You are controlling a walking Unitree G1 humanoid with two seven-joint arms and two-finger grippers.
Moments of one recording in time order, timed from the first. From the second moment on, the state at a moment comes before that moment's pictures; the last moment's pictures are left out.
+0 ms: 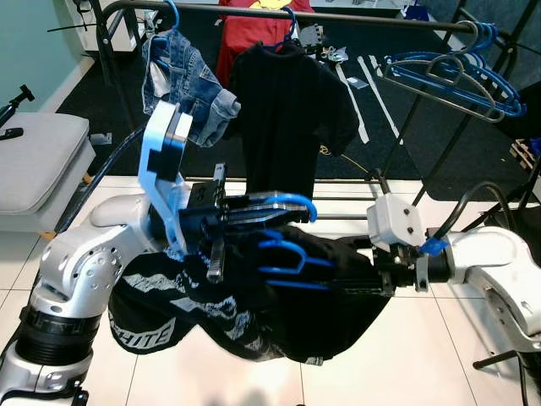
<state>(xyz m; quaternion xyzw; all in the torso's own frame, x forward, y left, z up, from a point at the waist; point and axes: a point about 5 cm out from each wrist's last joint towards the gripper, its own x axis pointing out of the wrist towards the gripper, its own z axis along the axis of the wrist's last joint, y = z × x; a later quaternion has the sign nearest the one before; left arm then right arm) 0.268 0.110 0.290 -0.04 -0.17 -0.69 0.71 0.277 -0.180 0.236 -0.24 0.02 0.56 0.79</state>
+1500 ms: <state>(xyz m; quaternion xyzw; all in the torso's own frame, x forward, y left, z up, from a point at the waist) 0.286 0.117 0.325 -0.12 -0.27 -0.58 0.76 0.290 -0.240 0.181 0.09 -0.02 0.19 0.98</state>
